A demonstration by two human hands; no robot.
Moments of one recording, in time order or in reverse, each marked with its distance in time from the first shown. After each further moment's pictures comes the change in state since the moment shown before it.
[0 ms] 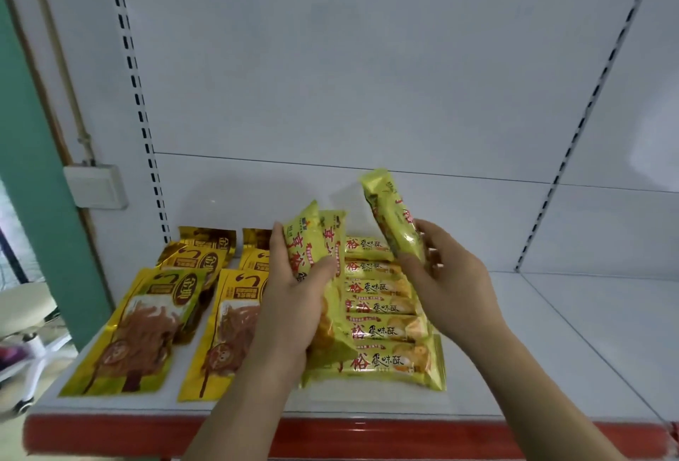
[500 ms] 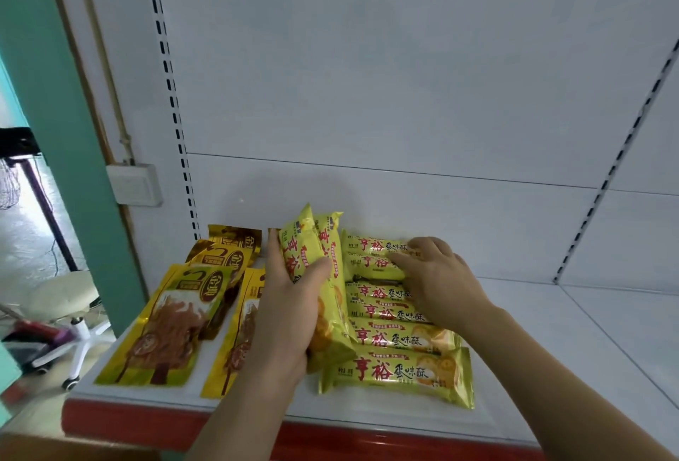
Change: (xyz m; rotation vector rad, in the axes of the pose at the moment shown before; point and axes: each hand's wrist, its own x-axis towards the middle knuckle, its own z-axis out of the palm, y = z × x) left_hand 0.007 0.001 -0.020 -0.016 0.136 0.014; right_hand 0.054 0.051 0.056 -0.616 -0.327 -0.332
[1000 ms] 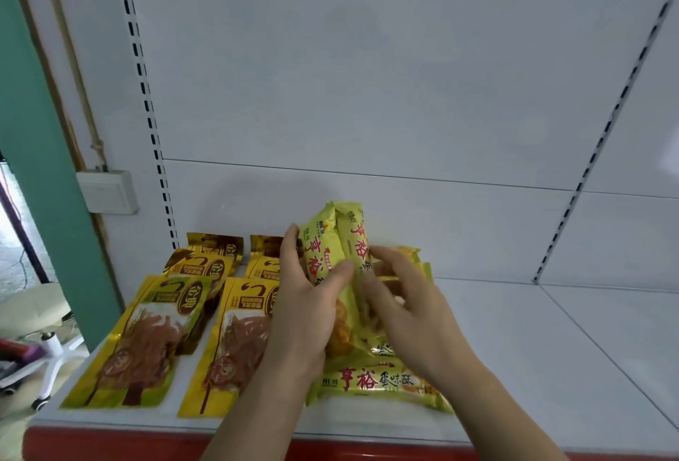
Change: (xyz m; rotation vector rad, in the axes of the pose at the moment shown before) left_hand 0.005 -0.007 0.031 -0.062 -0.090 0.005; right_hand -0.050 -0.074 -0.045 0.936 0.222 0.212
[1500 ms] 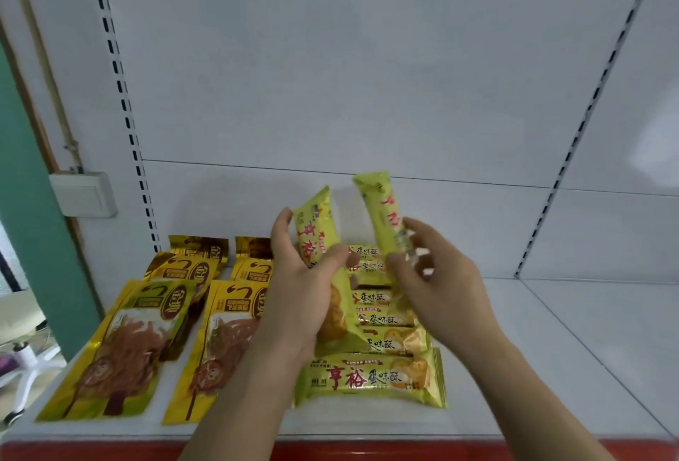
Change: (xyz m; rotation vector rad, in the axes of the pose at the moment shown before) left_hand 0.006 0.020 0.013 -0.021 -0.064 0.005; right_hand 0.015 0.007 -0.041 -0.244 0.184 -0.014
